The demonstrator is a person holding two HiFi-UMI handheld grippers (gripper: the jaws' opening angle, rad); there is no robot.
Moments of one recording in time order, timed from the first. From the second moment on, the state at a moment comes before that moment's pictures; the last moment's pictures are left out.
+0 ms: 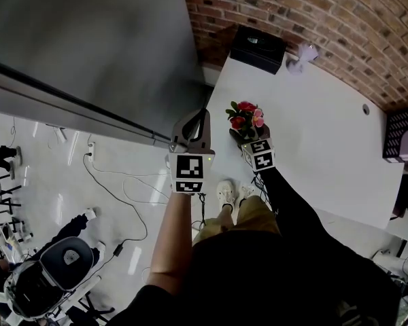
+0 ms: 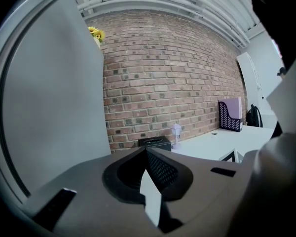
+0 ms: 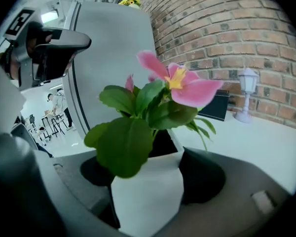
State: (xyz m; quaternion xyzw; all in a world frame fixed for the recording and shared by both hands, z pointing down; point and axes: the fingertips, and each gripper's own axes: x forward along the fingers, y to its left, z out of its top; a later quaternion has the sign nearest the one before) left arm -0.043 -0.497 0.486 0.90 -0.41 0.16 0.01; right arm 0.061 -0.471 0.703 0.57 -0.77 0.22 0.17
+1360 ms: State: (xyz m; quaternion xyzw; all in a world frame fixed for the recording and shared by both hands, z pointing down) left arm 0.036 -0.467 0.393 0.92 -0.37 0.12 -0.04; right arm 0.174 -0.414 0.403 0.64 -0.77 0.00 0.03
